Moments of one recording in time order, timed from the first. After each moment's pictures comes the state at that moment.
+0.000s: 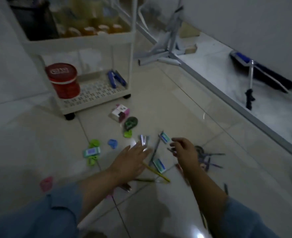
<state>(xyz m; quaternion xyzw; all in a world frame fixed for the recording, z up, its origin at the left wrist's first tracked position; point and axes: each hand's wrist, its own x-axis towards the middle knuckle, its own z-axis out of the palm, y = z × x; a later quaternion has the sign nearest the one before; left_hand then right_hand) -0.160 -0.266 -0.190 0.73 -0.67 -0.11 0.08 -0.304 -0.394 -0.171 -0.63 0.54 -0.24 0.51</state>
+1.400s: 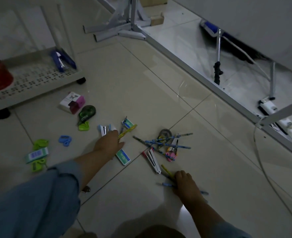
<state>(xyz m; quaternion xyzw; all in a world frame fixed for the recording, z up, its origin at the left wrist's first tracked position) -0.191 -0.370 -0.245 0.83 -0.46 -0.29 0.12 -0.485 -0.402 -0.261 -0.84 0.49 0.19 0.17</state>
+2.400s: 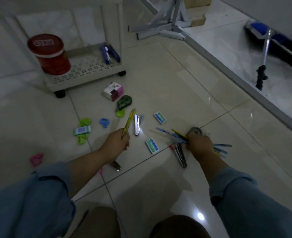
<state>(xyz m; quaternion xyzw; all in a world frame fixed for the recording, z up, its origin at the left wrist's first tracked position) -0.175 -0.277 -0.224 0.79 -0.29 -0.37 0.40 -0.381 -0.471 -0.225 -0.88 0.42 0.20 0.02</state>
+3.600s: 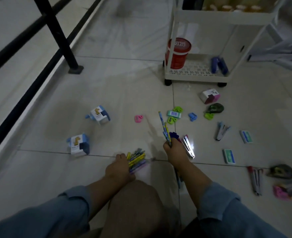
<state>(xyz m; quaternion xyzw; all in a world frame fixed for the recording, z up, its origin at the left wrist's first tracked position) -0.233 -0.003 -0.241 0.96 -0.10 -0.27 0.03 -0.236 -0.197 -0.227 -0.86 0.25 0.07 0.44</state>
